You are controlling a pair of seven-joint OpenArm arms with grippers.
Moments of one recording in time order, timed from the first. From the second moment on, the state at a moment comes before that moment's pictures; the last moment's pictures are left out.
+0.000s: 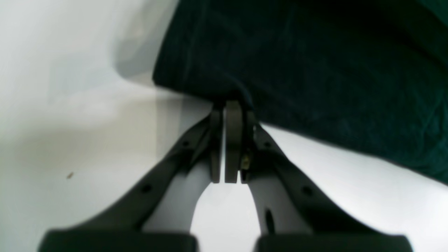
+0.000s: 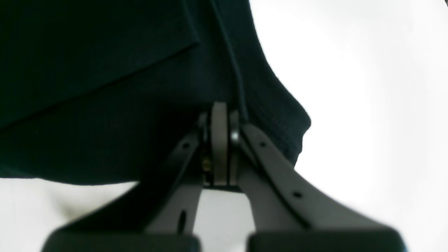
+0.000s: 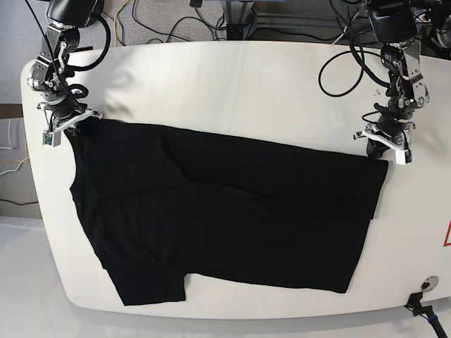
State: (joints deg) left arm 3.2 -16.8 -20.1 69.1 -25.6 -20.0 25.5; right arm -8.7 19.3 27.1 75.6 24.3 21.5 -32.4
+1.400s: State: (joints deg) left arm 21.7 -23.3 -20.3 87.9 -24.0 -20.2 30.1; right arm -17.2 17.2 28.1 82.2 23.2 23.0 -30.5
